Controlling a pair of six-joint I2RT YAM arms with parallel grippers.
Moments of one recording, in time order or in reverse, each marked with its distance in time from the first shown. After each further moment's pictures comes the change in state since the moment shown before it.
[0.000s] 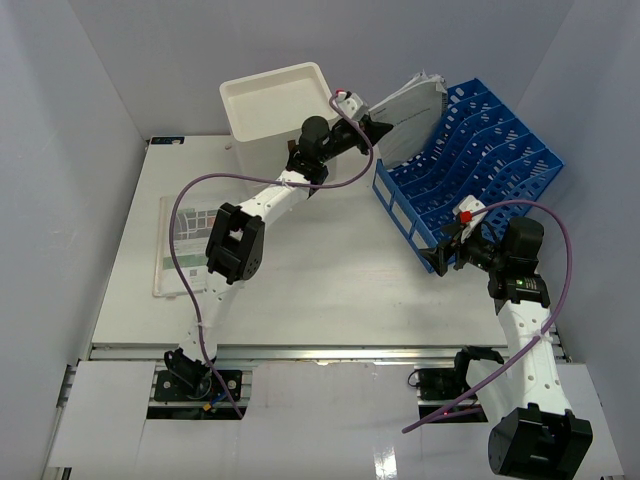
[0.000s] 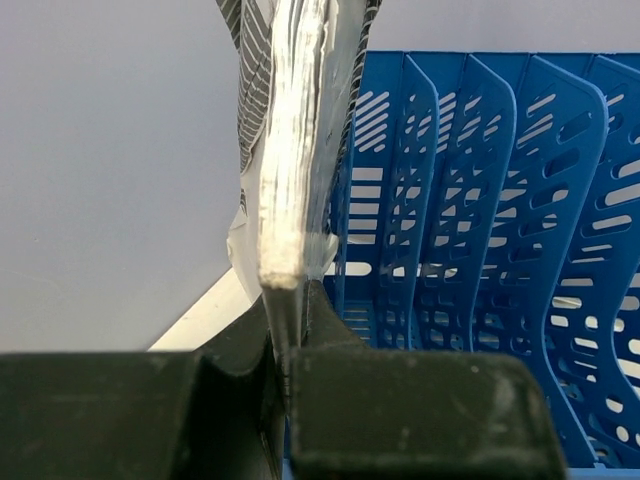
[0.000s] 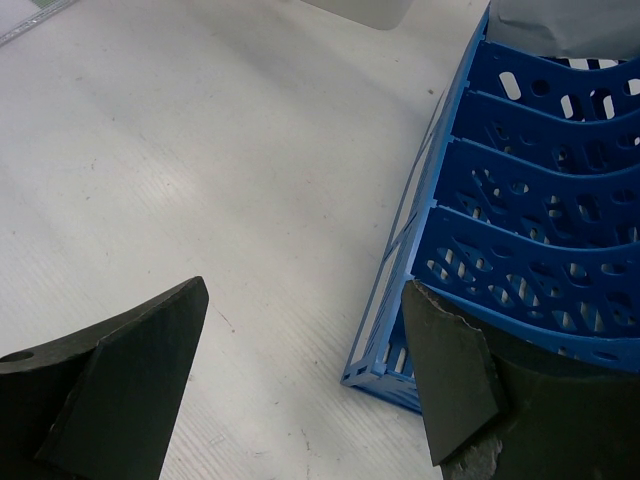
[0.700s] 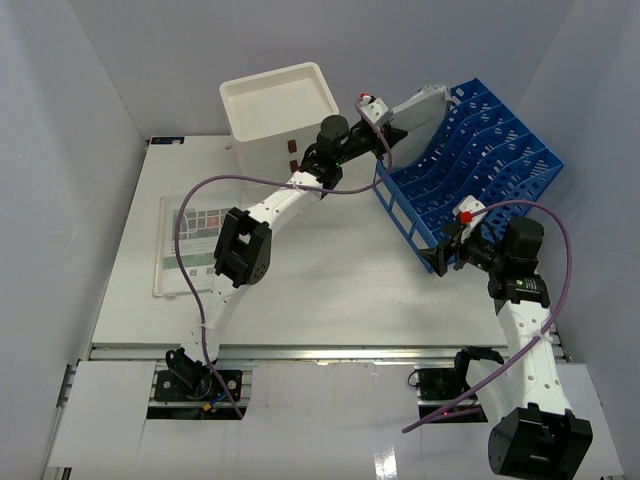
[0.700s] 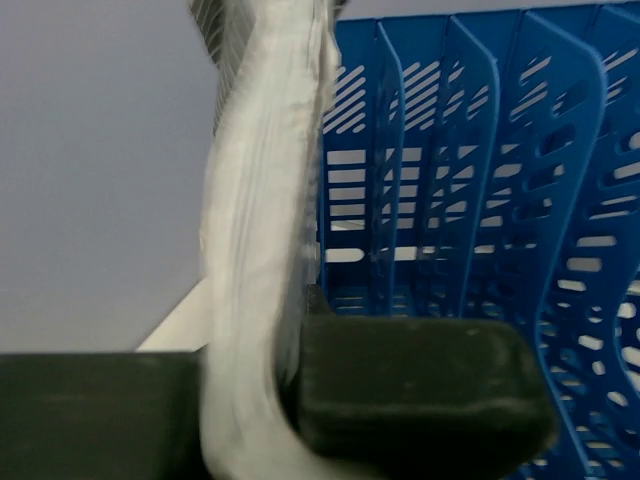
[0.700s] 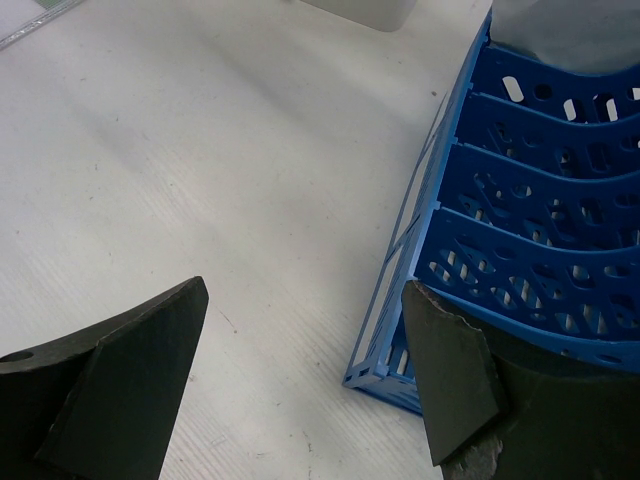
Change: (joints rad) left arm -0.066 0.021 0.109 -0.190 -0.061 0.142; right arm 0.000 0.000 -0.002 0.002 -0.008 0.001
